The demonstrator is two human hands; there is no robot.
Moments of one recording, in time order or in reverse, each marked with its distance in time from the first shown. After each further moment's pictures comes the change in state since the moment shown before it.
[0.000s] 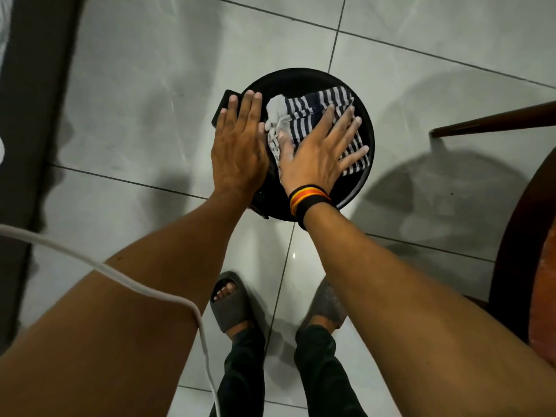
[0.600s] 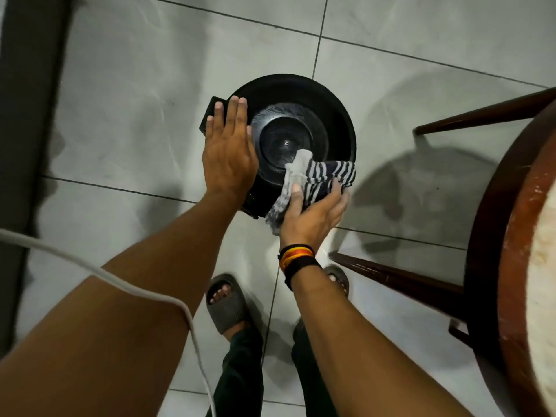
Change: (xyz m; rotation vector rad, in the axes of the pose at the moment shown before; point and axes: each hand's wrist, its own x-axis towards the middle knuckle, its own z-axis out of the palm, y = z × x) left_hand -0.002 0.008 -0.006 -0.054 -0.019 -0.012; right_hand -0.087 0.039 -0.012 0.591 0.069 0.424
